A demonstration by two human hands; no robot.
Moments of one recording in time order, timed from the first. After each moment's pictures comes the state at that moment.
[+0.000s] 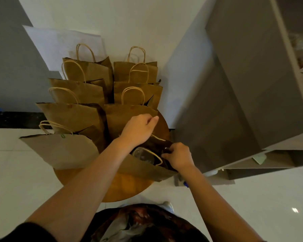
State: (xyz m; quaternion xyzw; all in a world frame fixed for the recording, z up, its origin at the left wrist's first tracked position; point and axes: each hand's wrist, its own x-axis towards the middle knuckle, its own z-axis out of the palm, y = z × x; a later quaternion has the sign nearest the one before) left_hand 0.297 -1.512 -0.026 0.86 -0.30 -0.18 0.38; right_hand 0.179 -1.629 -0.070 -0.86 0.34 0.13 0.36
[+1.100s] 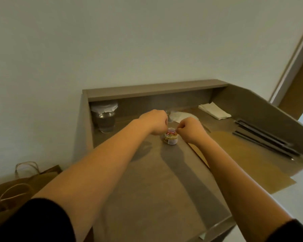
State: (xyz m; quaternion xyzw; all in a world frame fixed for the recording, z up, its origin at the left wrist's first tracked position) left_hand 0.251 -1.948 0.213 0.82 -0.57 -0.04 0.08; right_hand 0.144 -2.043 0.173 -0.87 0.41 -0.16 0.22
